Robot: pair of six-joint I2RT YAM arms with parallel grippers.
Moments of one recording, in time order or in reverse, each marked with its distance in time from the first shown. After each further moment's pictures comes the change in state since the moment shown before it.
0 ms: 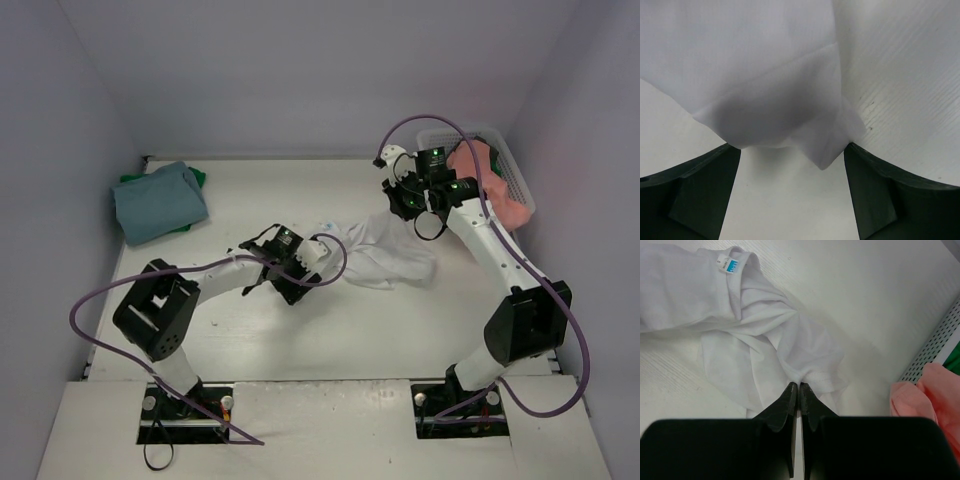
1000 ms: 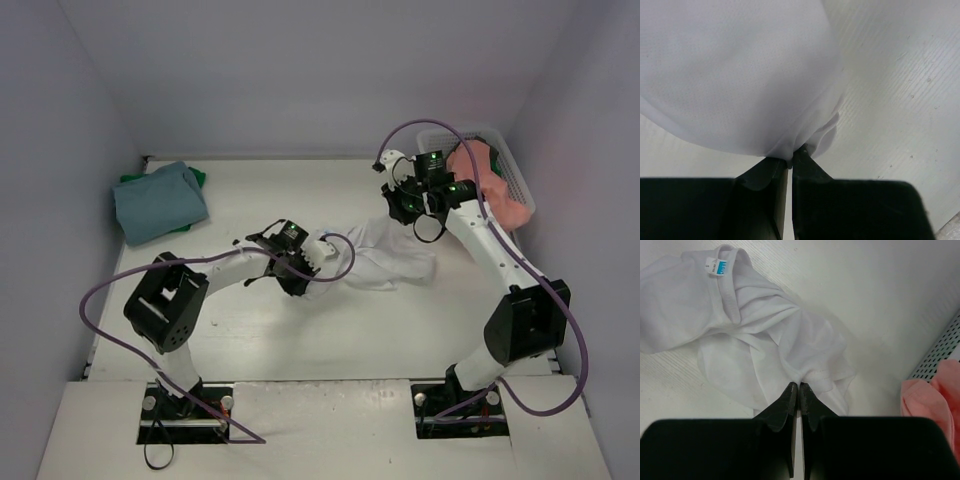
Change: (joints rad) left arm 0.004 0.073 0.104 -0.092 0.209 0.009; right arm -0.003 0.000 -0.030 0.001 -0.014 0.010
